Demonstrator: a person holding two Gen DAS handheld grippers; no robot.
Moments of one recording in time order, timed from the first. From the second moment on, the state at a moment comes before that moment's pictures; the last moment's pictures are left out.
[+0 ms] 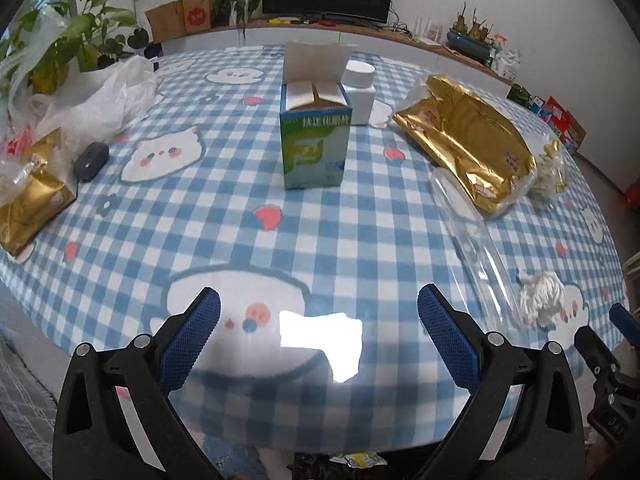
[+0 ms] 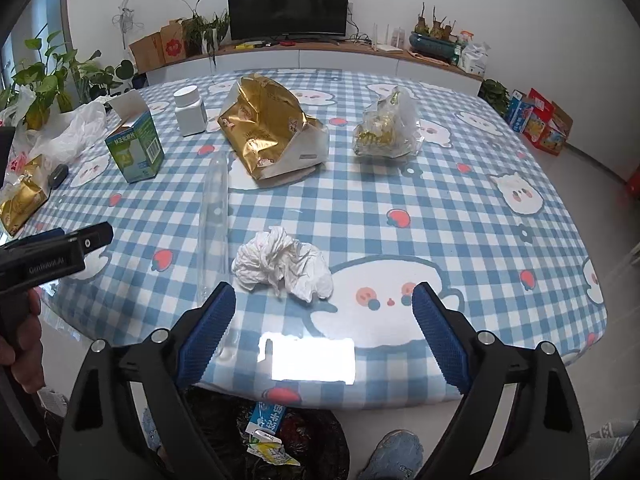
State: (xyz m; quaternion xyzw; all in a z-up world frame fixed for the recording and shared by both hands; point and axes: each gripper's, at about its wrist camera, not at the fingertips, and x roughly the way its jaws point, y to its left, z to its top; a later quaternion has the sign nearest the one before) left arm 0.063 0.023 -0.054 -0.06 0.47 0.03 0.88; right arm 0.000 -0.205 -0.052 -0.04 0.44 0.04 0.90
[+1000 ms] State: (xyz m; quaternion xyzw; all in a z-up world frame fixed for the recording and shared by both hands) left arm 0.176 0.045 -0.066 -0.06 0.47 0.06 0.88; right arm 0.049 -0.195 -0.078 0.00 0.49 0.08 0.87
